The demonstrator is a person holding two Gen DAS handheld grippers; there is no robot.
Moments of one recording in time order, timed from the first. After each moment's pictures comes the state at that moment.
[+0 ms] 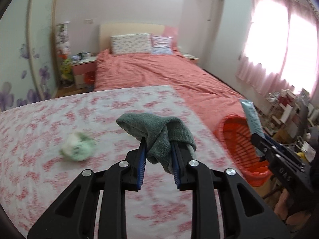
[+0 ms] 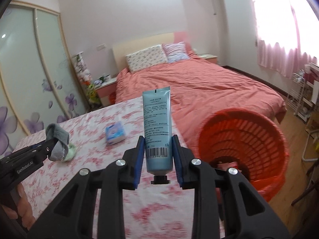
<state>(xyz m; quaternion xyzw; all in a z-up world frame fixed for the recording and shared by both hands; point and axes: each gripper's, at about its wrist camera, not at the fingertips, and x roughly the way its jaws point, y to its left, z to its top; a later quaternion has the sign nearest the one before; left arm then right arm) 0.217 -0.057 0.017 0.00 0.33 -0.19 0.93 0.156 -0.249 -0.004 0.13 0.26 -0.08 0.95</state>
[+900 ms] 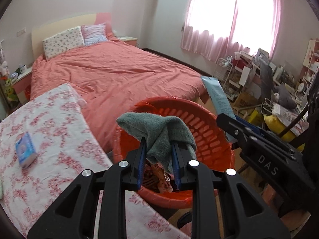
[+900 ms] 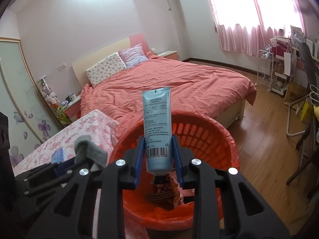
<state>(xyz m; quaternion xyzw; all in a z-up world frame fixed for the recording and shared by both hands) 0.232 -0.269 -0.035 0.09 0.36 -0.36 0.86 0.145 -0.422 -0.040 0.21 0.26 -0.19 0.92</state>
